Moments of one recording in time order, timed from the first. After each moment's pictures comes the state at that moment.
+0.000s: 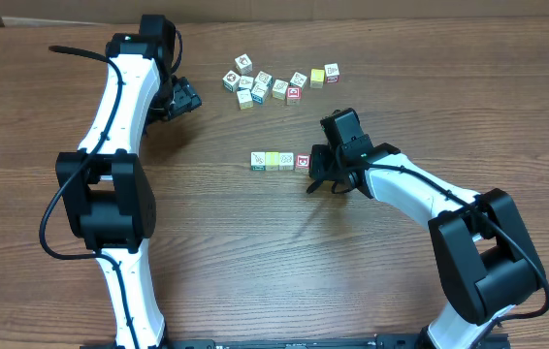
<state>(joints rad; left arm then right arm) -0.05 2.25 2.02 -1.23 -0.15 -0.65 0.44 1.85 1.06 -0.29 -0.06 0.52</state>
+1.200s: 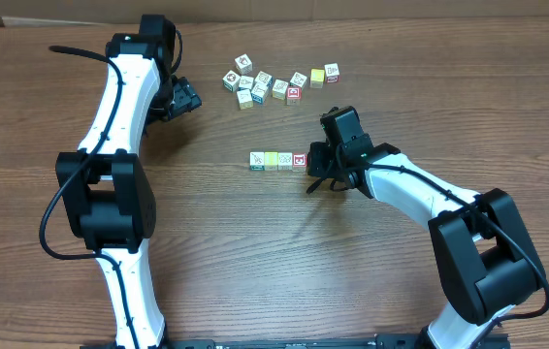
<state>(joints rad) -0.05 2.25 2.02 -1.23 -0.15 -0.65 0.44 1.85 1.06 -0.25 -0.07 0.49</state>
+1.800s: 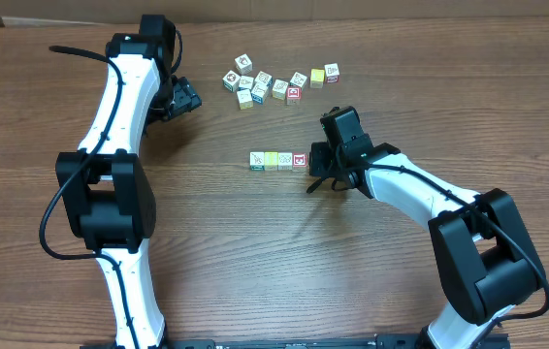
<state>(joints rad) -0.05 2.25 2.02 -1.23 -0.15 -0.65 0.44 1.85 1.06 -0.27 -0.03 0.49</state>
